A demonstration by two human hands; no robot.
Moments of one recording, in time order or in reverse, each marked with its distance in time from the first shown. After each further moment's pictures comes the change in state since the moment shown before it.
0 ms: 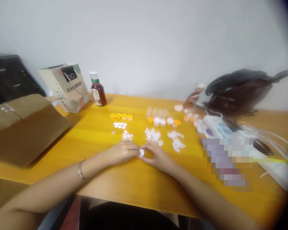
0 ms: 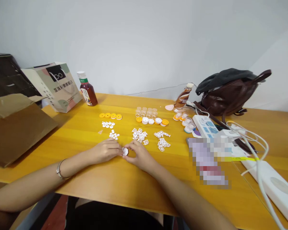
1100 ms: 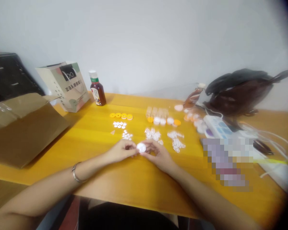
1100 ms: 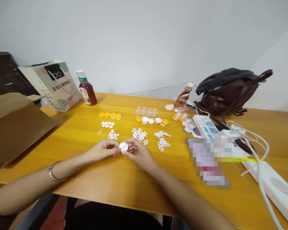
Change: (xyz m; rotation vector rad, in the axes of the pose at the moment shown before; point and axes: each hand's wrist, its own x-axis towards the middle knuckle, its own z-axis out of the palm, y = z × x) left_hand 0.011 0.012 -0.007 -1.033 -0.010 -0.817; right_hand 0.000 -0.008 0.004 0.622 0.136 0.195
